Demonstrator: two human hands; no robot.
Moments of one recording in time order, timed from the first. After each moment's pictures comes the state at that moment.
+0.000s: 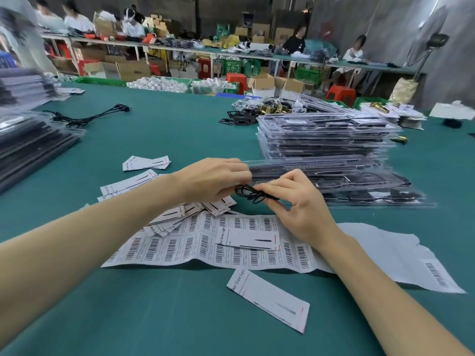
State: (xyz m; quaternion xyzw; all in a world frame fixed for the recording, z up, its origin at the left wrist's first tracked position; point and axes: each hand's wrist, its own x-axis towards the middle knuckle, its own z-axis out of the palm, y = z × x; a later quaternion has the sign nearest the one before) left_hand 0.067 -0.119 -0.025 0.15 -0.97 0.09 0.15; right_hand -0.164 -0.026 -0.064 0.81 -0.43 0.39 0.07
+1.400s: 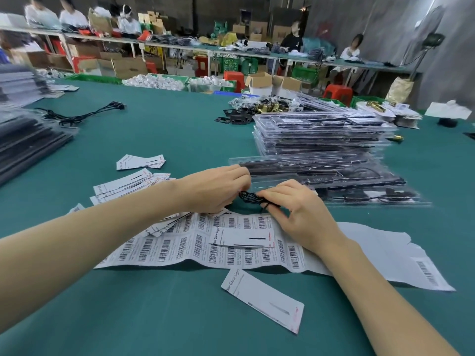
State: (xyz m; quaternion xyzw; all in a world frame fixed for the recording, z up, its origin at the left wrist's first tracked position) left_hand 0.052 -0.109 -0.039 0.17 -0.98 0.09 0.11; right_hand -0.173 -0.018 -0.068 0.83 -0.46 0.31 0.09
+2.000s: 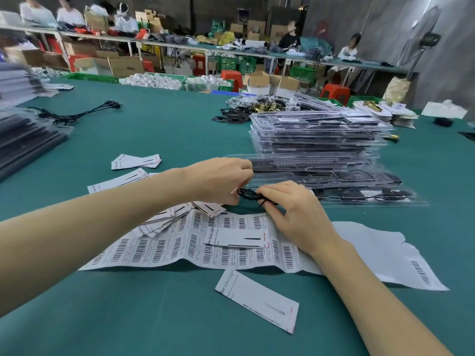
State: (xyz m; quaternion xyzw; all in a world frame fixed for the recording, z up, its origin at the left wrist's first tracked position) left_hand 0.028 -0.110 -0.015 0.26 -0.96 0.06 0.03; right_hand -0.167 -0.010 -0.065 0.80 -0.50 0.32 0.10
